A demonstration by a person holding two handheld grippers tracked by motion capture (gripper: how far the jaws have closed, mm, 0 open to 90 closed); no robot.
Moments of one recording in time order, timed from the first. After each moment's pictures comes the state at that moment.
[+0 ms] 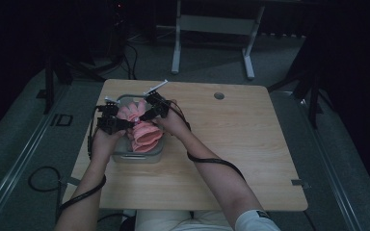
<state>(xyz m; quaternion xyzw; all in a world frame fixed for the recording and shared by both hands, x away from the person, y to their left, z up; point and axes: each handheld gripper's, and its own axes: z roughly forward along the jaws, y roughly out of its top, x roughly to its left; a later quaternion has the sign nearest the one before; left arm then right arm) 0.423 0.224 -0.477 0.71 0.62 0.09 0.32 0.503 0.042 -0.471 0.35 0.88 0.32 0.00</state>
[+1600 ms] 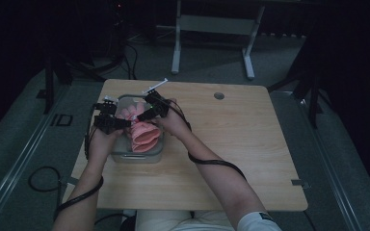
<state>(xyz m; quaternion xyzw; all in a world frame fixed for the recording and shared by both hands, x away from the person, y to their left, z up) 0.412 0.225 -0.458 0.71 0.61 0.15 0.30 0.489 0.041 -0.454 0.32 0.88 0.35 0.01</state>
